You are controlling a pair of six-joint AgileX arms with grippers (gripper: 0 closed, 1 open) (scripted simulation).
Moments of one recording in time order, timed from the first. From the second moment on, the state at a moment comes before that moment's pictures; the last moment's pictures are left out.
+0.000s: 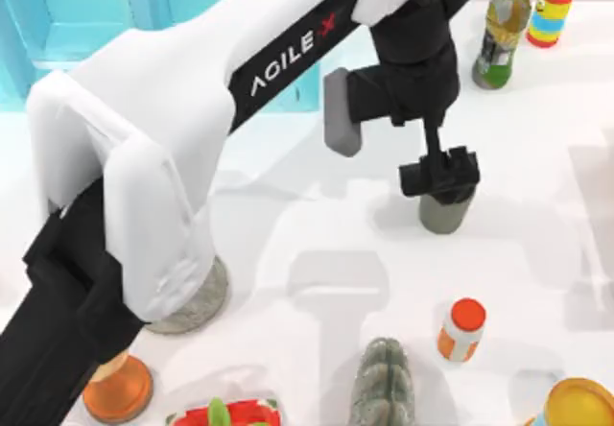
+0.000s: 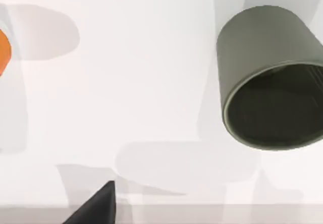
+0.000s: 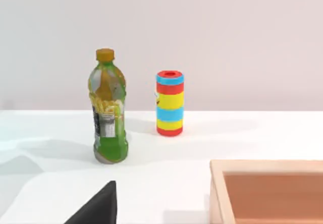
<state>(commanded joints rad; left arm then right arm) -0.77 2.57 2.64 -1.43 0.23 -2.33 0.00 0.00 0.00 0.00 0.00 0.00</state>
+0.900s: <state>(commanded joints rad) -0.81 2.62 2.36 -1.10 0.22 -2.37 0.00 0.00 0.00 0.00 0.00 0.00</state>
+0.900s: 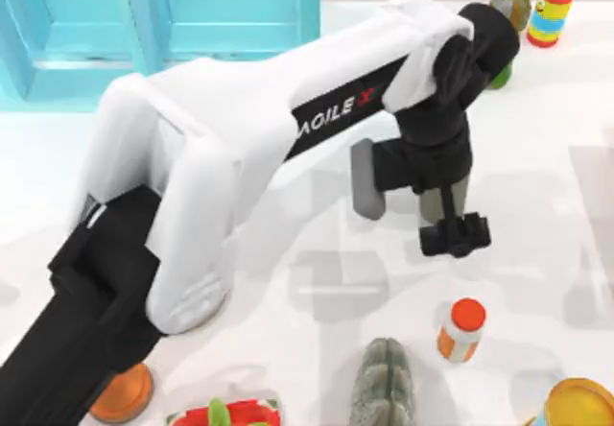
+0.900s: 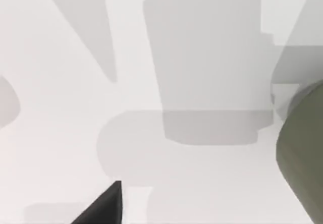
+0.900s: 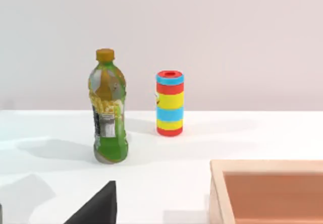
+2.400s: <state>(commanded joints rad) -0.75 2.59 2.34 -1.12 0.22 -2.26 0.00 0.00 0.00 0.00 0.00 0.00</state>
